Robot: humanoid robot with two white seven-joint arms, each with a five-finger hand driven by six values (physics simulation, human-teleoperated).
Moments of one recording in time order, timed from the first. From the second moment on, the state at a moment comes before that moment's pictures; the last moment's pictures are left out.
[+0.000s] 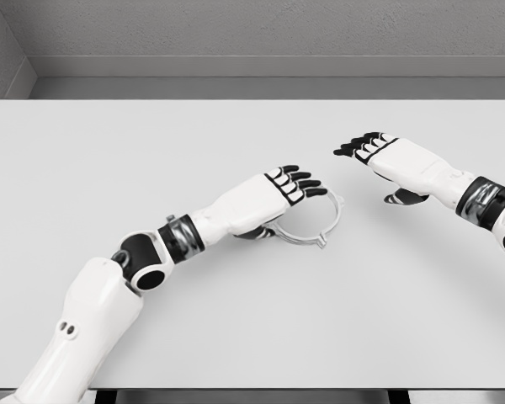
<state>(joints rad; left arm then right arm) -0.33 0.12 -0.45 -1.41 -0.98 -0.61 -0.16 -0.60 -0.94 0.89 -1.61 0.40 -0.20 0.06</state>
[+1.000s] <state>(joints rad) -0.38 0.10 -0.45 -1.34 -0.98 -0.61 -0.16 -0.60 -0.94 0.89 -1.61 0.40 -0.20 0.06</state>
